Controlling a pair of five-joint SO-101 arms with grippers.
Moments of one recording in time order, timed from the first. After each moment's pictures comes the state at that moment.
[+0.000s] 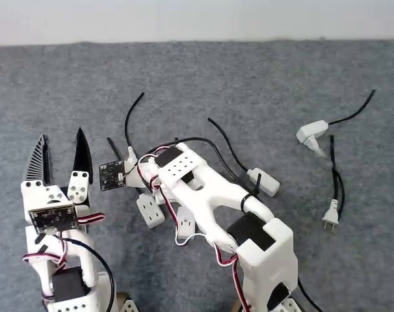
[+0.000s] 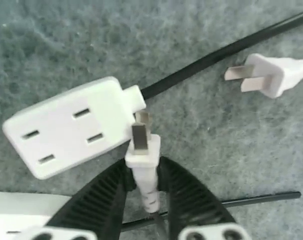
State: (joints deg) left arm -17.1 -103.5 89.6 19.9 -2.4; right arm -42.8 22.1 6.6 55.6 59.4
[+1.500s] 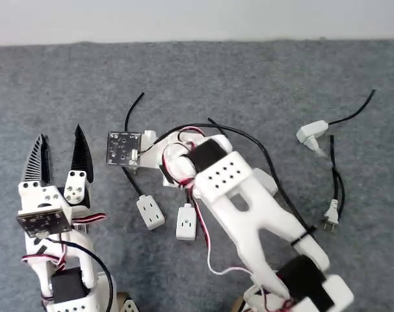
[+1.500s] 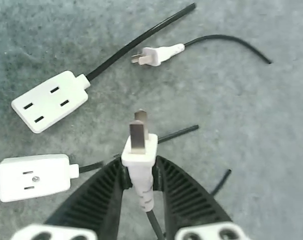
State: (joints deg) left arm -16.7 -103.5 88.2 19.9 3.5; right arm -38.9 -9.6 13.3 62.7 53.4
